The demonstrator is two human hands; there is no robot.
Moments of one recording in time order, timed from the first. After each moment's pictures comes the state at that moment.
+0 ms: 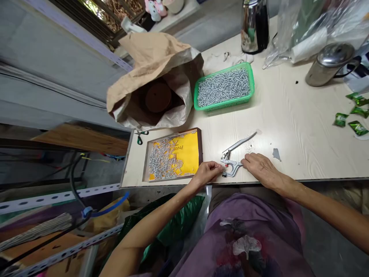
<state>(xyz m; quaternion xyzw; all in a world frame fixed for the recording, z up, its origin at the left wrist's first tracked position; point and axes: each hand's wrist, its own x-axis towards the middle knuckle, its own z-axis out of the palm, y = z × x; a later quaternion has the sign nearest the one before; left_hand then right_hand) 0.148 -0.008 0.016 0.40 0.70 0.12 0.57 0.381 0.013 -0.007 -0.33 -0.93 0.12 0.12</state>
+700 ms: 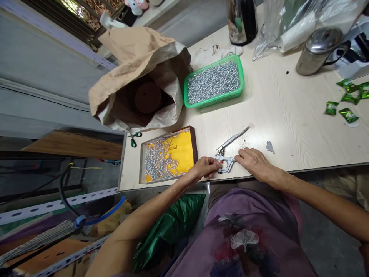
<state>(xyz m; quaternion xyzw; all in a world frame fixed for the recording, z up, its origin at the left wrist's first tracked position) 0.143 0.007 0.000 0.42 0.68 0.00 0.60 0.381 0.009 -0.008 -0.34 -0.92 0.15 0.09</state>
